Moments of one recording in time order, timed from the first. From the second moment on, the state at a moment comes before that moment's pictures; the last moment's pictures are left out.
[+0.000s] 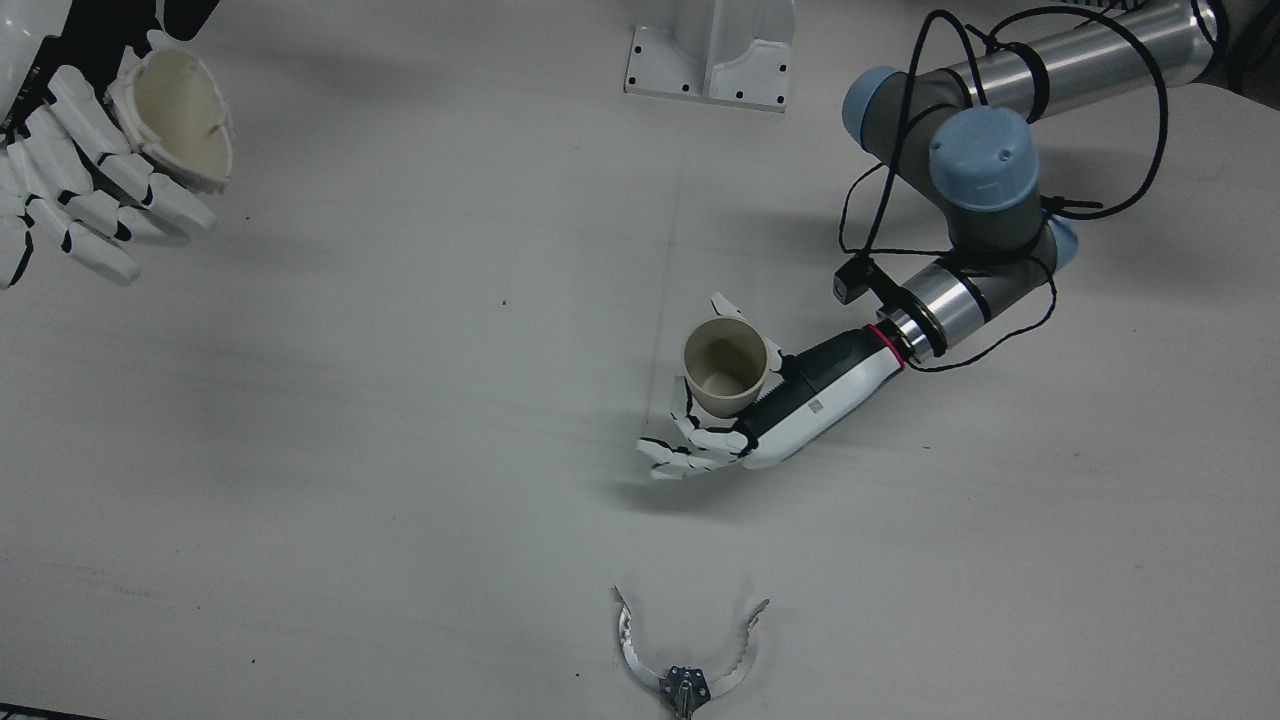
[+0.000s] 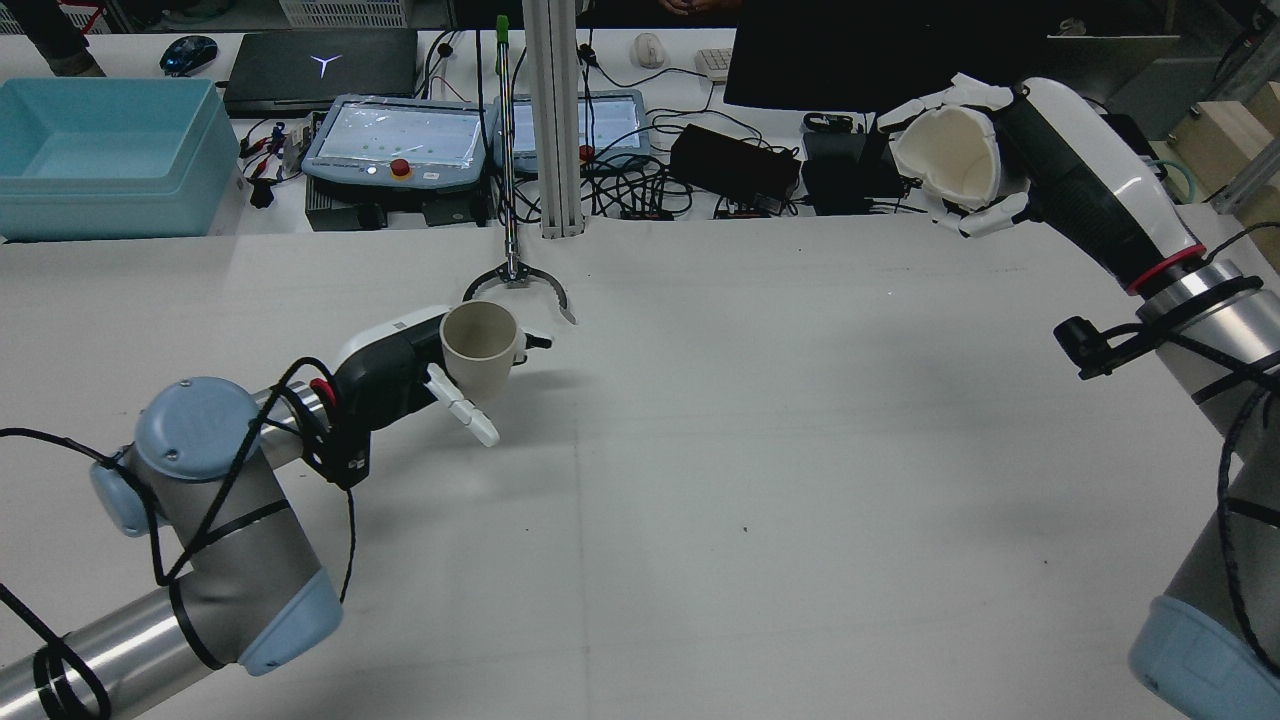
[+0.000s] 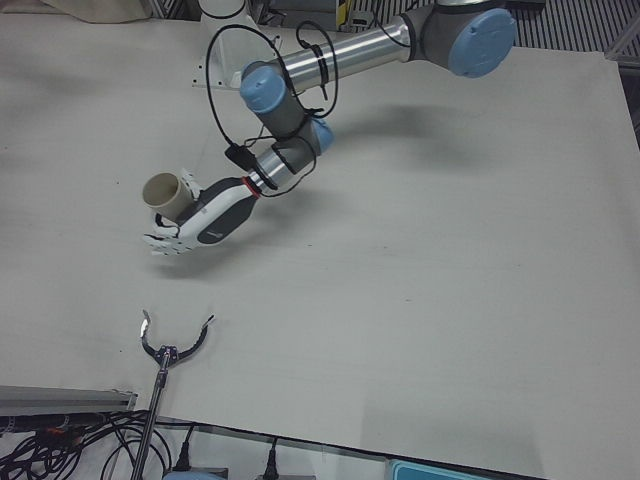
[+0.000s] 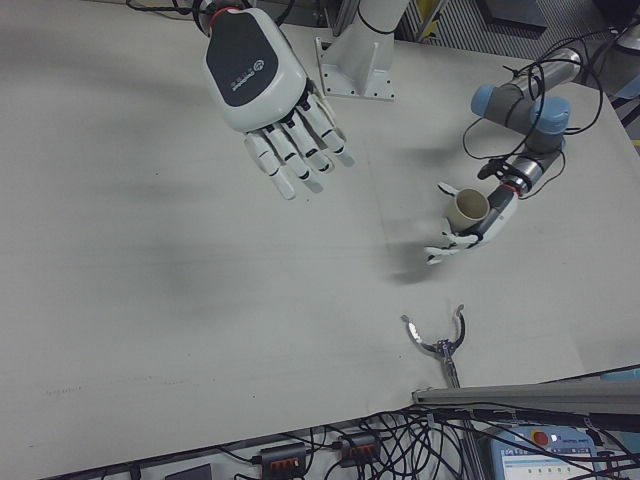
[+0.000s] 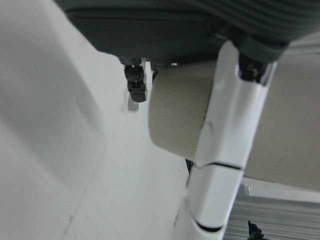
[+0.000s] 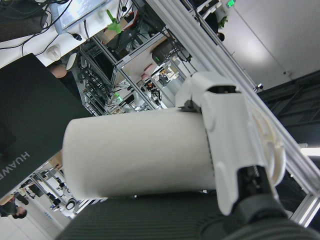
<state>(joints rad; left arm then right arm) -0.69 -2.18 -1.56 0.35 1.51 0.25 0.89 -1.32 2.31 -3.80 -1.02 -0.99</state>
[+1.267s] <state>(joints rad) -1.10 -1.54 -1.22 -0.30 1.51 0.23 0.96 -1.46 1.84 -3.42 -0.94 -0.38</state>
